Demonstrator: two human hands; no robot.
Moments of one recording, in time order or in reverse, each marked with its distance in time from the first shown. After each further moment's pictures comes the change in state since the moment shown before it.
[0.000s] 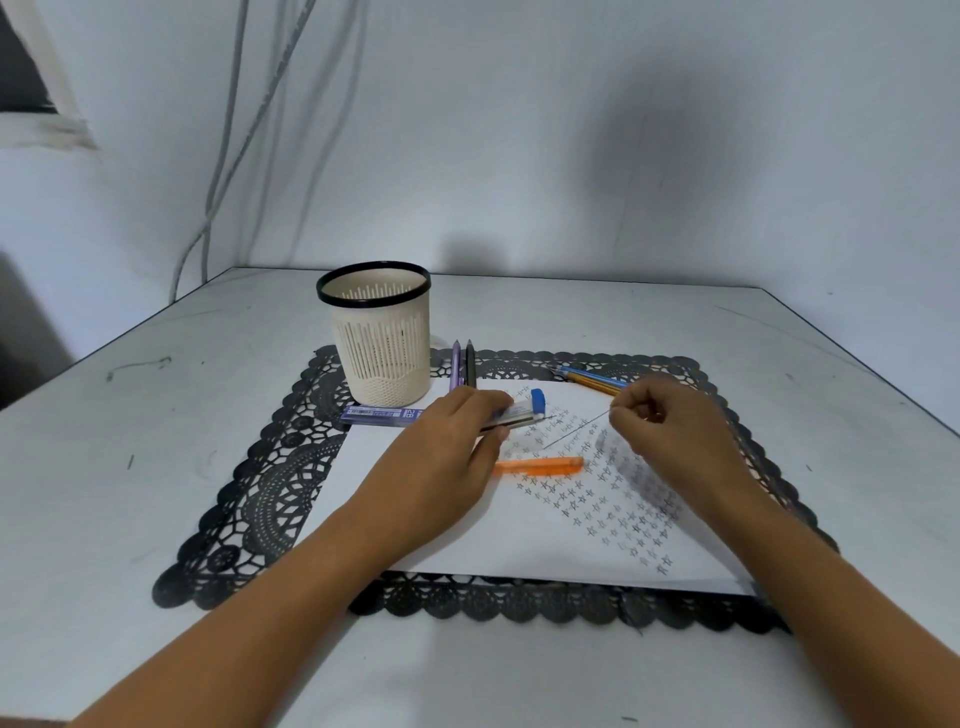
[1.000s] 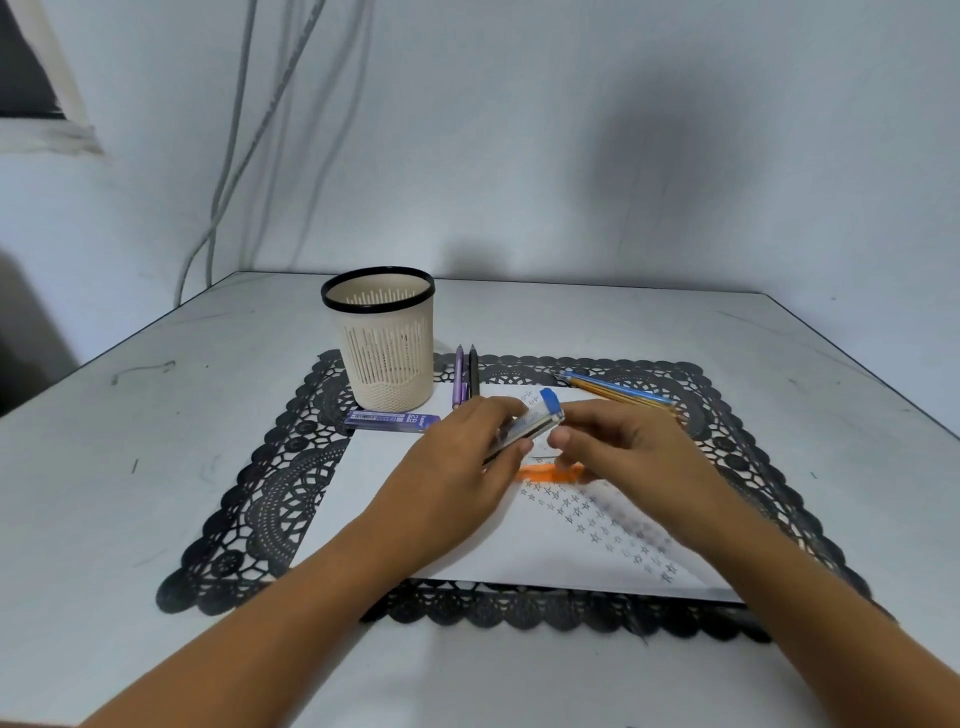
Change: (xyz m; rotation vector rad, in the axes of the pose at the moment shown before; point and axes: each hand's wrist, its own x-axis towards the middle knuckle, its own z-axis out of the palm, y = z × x) left_hand 0.000 0.009 0.002 -0.096 -0.003 -0.016; right_hand -0.020 -0.023 0.009 0.260 -0.331 -0.048
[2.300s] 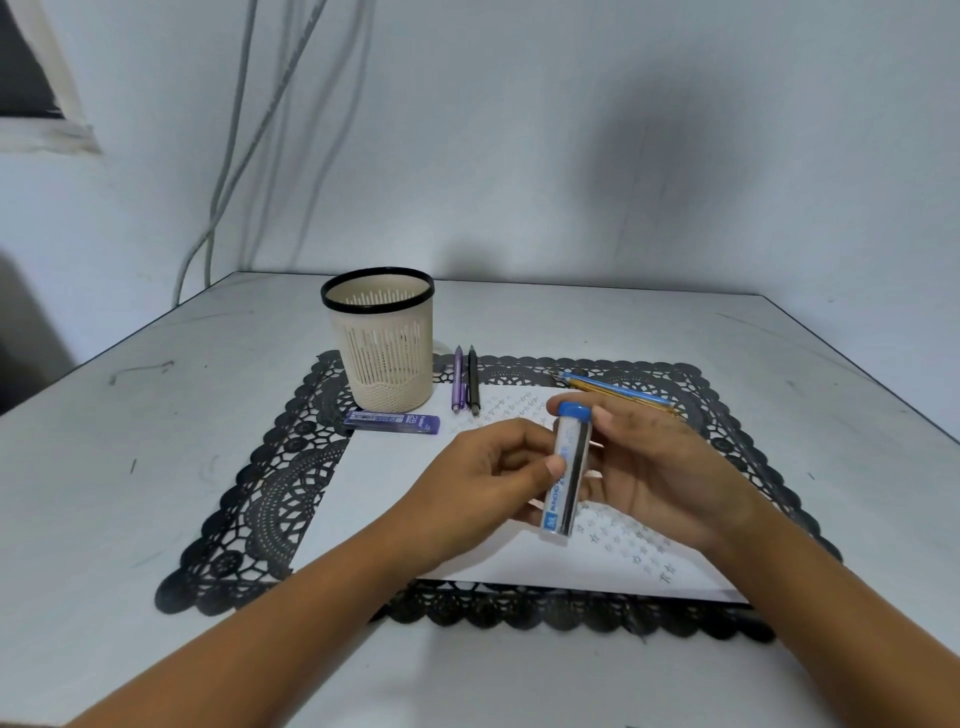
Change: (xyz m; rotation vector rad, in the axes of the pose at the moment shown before) left_hand 0.000 0.029 -0.005 -0.911 -0.271 -0.393; right_hand 0.008 0.012 -0.010 0.773 -0.386 0.071
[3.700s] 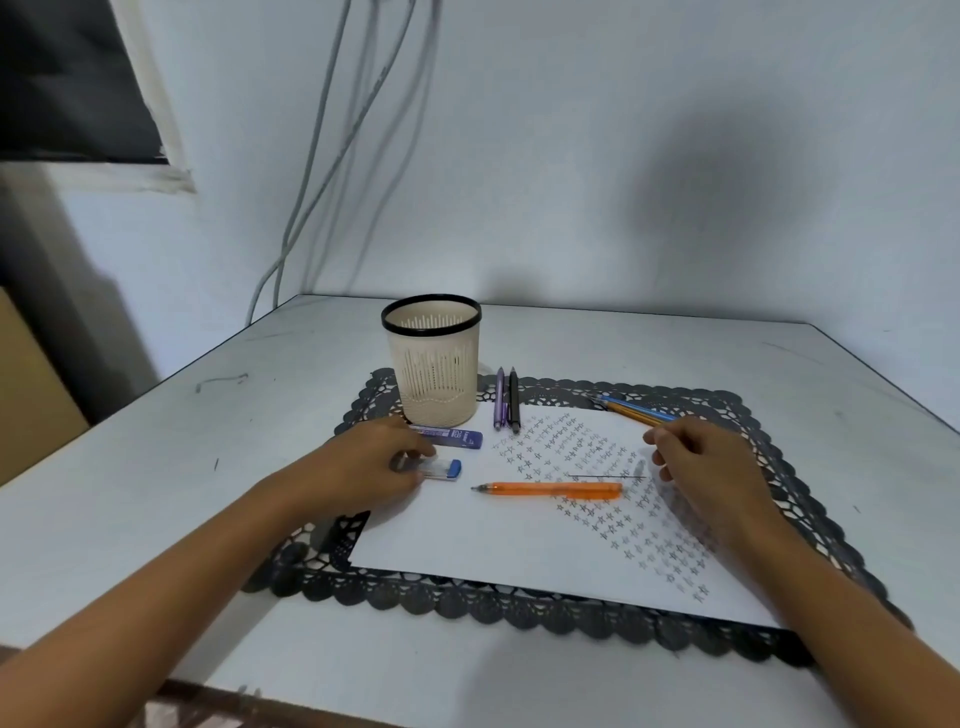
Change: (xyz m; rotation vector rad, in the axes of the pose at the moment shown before) left_hand -0.020 -0.005 -0.118 1.229 0.070 -0.126; right_hand 0.004 0.010 -0.024 -0.909 0.807 -0.081
